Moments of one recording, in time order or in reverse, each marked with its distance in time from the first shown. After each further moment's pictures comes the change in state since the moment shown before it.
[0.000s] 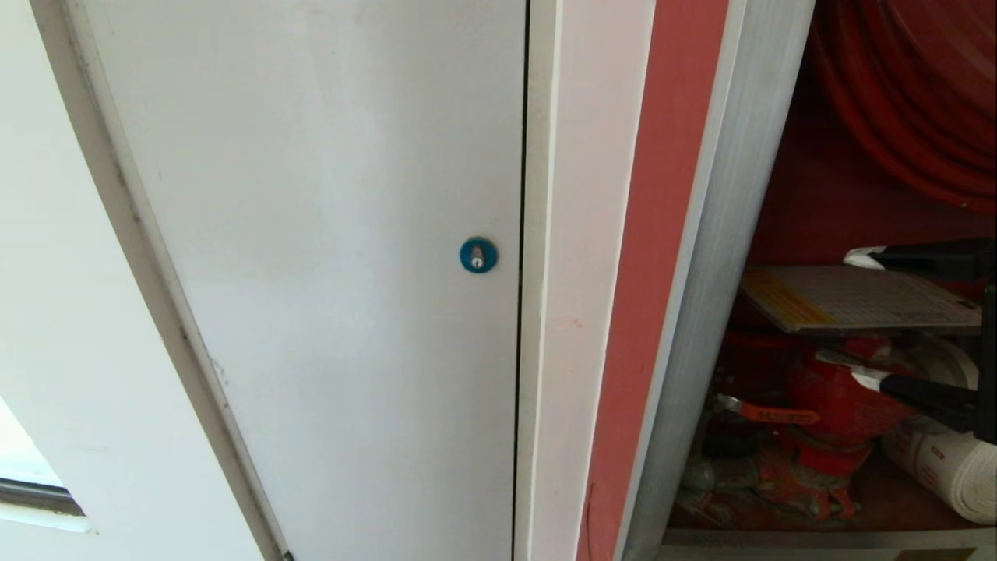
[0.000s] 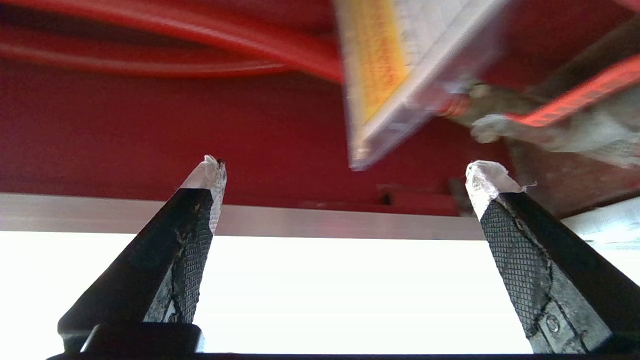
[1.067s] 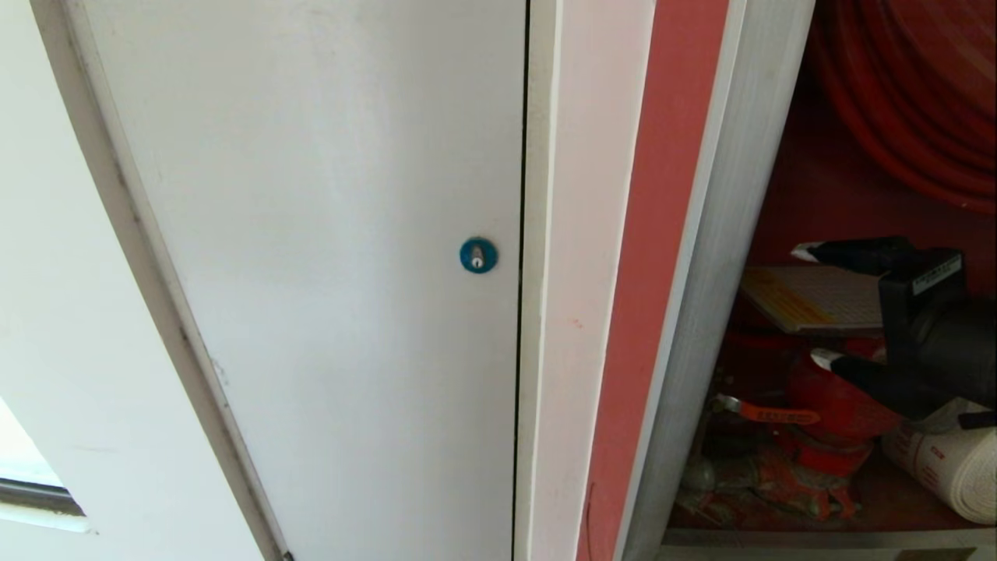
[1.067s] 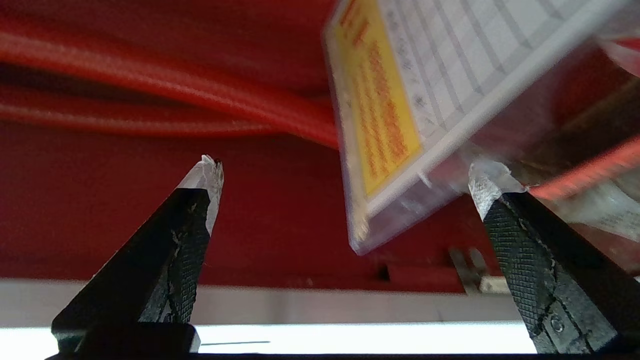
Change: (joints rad) left arm 0.000 0.000 0.000 0.001 0.000 0.000; right arm 0.145 0.136 0.043 -0.200 -0.311 -0.004
